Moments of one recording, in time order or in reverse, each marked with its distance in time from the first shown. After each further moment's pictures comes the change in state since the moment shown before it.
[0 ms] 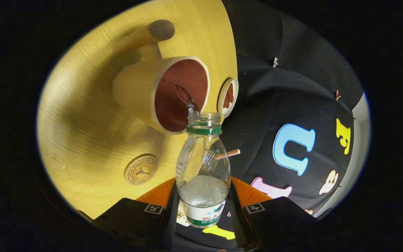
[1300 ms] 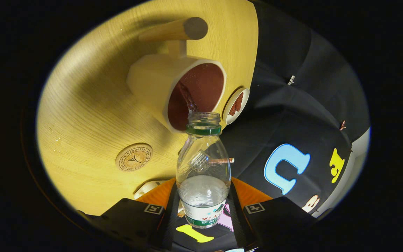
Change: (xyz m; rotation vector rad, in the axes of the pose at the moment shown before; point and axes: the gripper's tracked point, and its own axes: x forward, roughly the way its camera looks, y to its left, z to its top) arm 0.001 -0.014 0.006 -0.235 -0.010 0.018
